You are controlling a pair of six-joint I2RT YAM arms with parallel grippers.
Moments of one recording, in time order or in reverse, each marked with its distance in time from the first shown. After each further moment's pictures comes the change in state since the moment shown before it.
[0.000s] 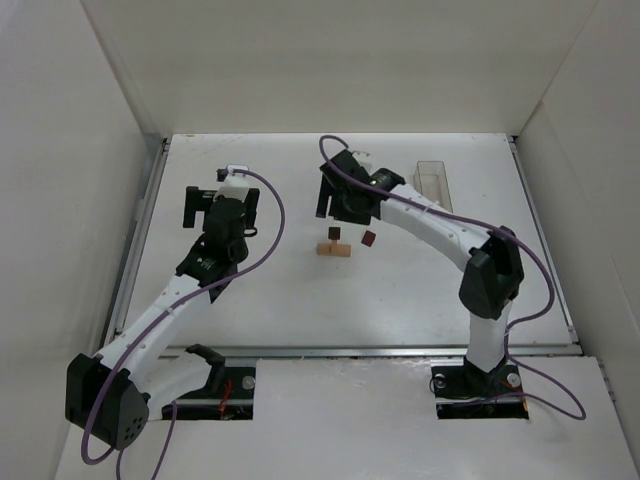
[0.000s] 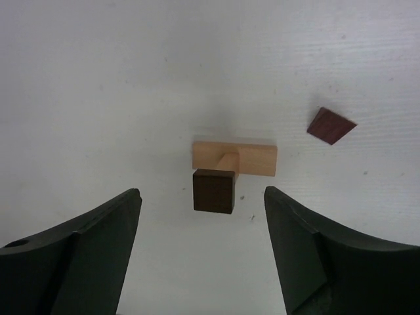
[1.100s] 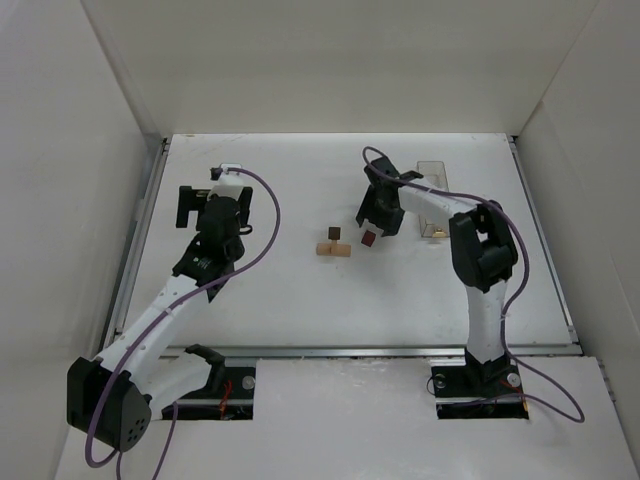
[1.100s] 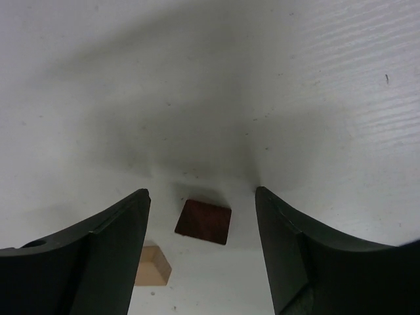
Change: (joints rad) left arm 0.039 -0.008 0.000 0.007 -0.015 0.033; right arm -0.305 0.140 -0.178 0.122 -0.171 0.035
